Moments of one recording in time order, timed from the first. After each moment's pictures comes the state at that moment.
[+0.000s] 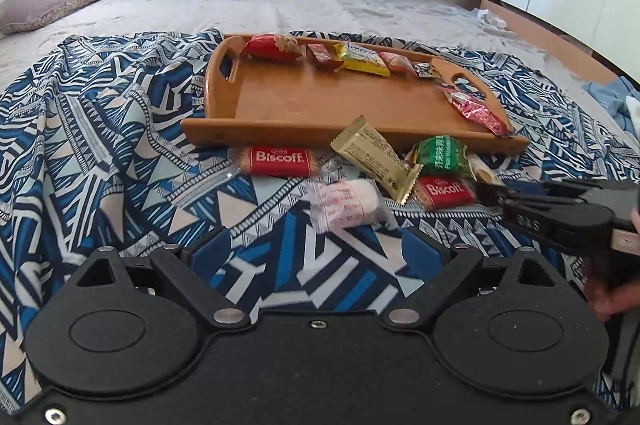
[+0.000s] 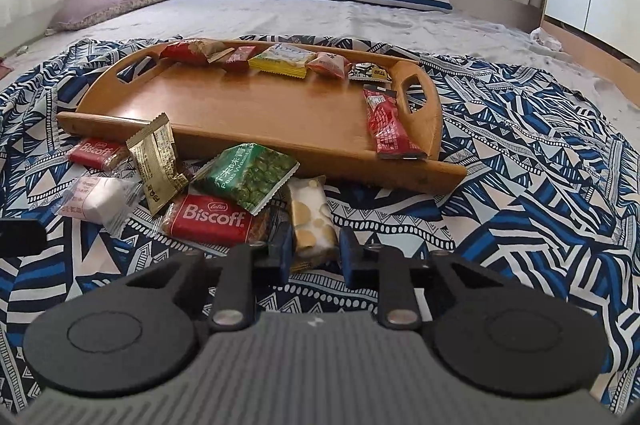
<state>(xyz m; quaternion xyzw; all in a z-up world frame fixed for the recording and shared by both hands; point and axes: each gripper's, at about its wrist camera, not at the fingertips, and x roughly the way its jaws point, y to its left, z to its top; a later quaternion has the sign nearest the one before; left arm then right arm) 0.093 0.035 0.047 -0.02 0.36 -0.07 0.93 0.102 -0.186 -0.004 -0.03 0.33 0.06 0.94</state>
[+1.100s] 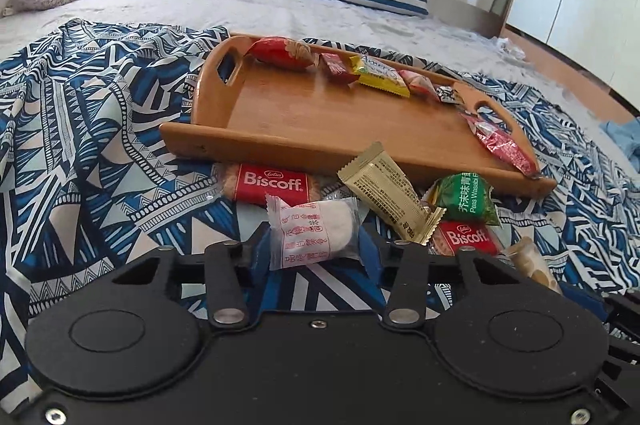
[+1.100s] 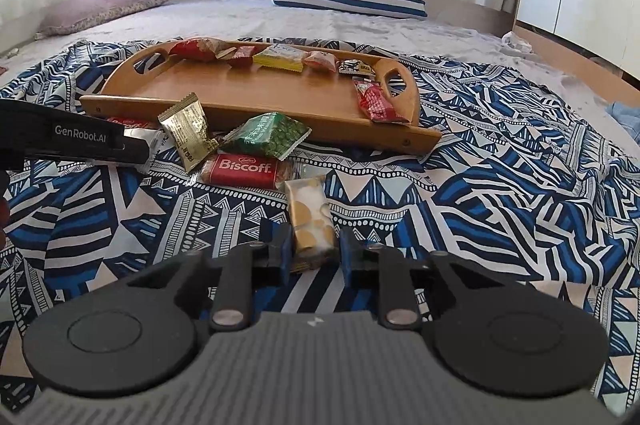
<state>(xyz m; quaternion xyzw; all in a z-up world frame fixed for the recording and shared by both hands) 0.130 0.033 0.025 -0.08 0.34 -0.05 0.93 0.040 -0.170 -0.003 -0.03 0.32 0.02 0.95</state>
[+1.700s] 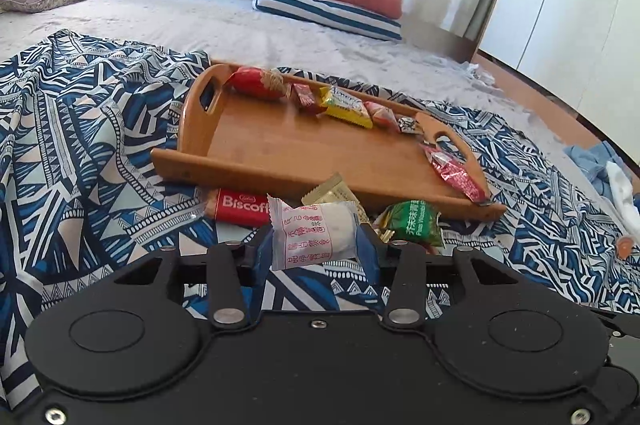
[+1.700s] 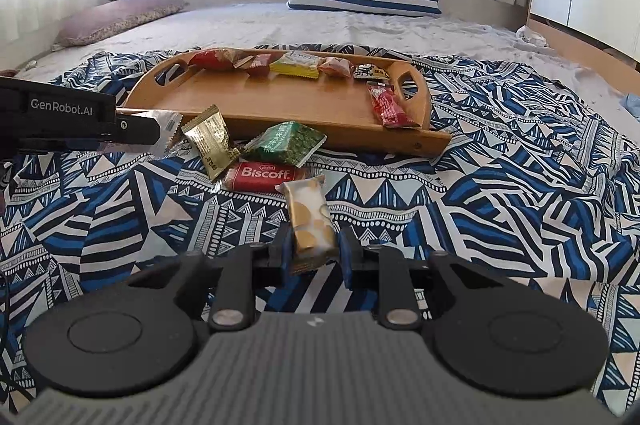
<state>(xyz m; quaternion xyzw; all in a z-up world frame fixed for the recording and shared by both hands) 0.107 0.037 0.059 -0.11 0.31 -0.09 0.94 0.033 -0.174 0.012 -0.01 0.32 0.05 0.95</state>
